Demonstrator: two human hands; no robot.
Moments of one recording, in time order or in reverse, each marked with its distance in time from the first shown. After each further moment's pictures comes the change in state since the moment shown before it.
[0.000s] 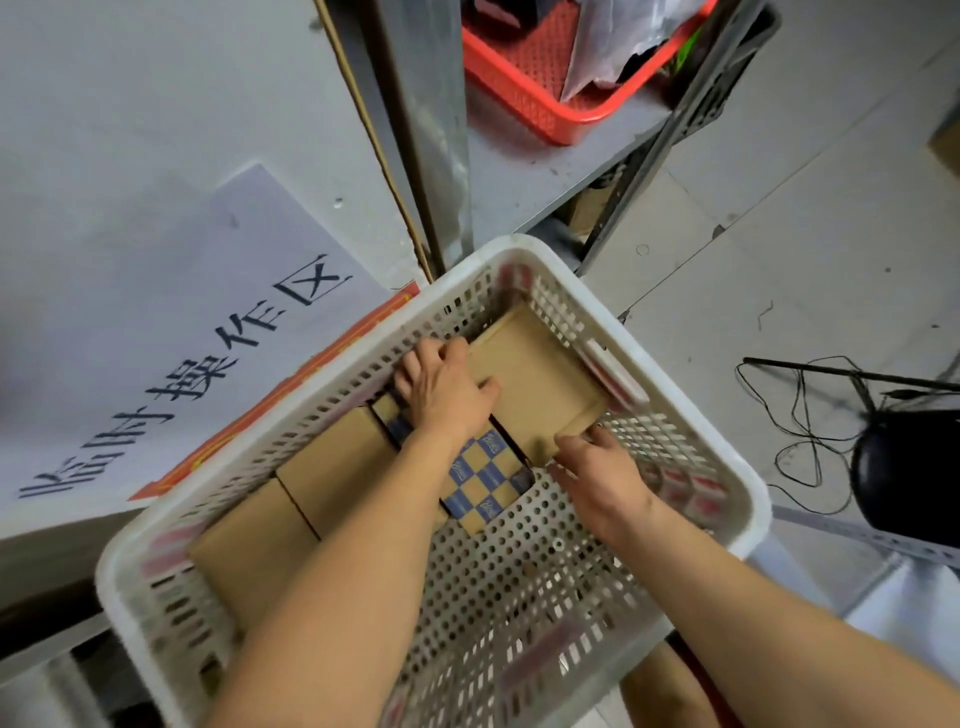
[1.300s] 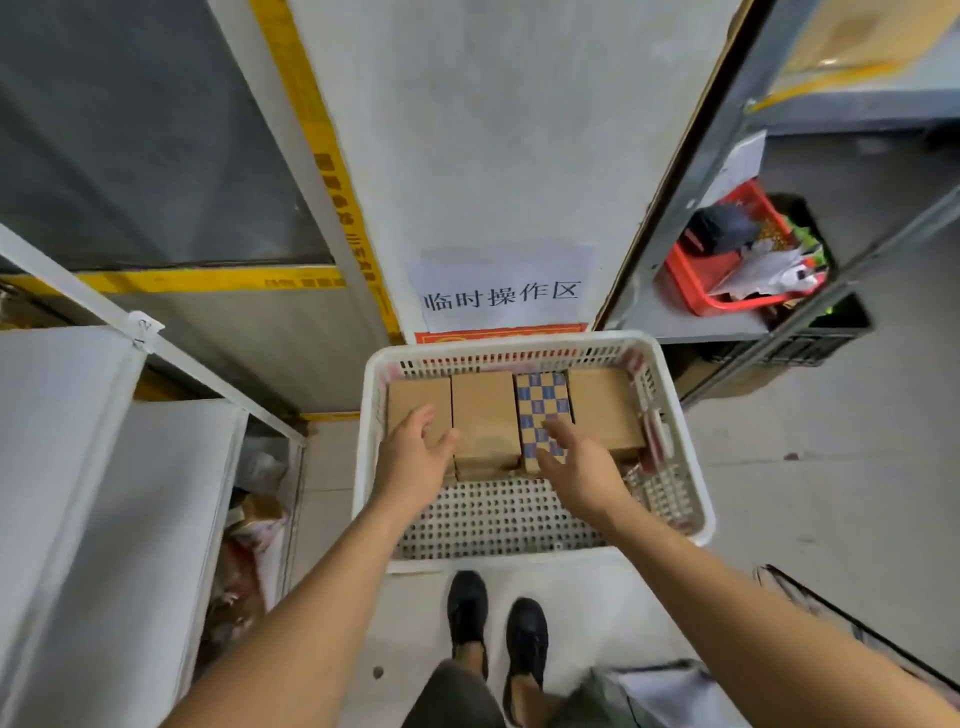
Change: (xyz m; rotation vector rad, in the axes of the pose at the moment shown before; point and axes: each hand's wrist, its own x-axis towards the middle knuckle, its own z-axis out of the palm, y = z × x) left_hand -0.410 -0.075 -0.149 -0.803 0.384 -0.440; right_hand -0.280 0.009 0.001 -1.466 -0.497 -0.912
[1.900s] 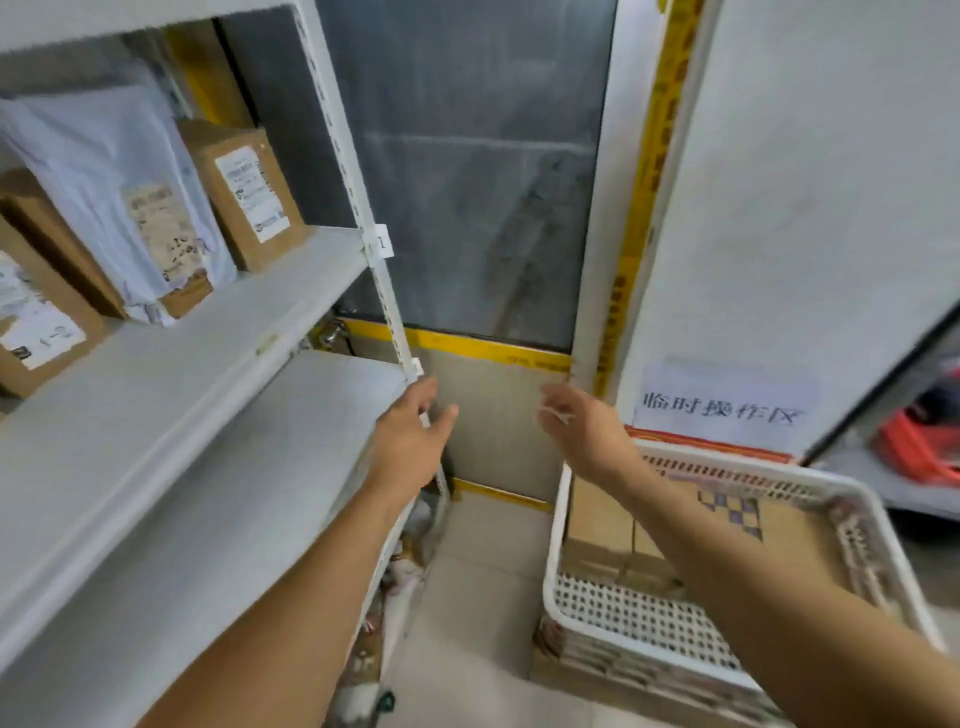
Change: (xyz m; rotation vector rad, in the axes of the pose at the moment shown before) left_hand -0.088 -0.093 -0.309 -0.129 0.516 0.133; right_hand -0.044 -0.302 0.118 -0.037 -0.011 -0.561
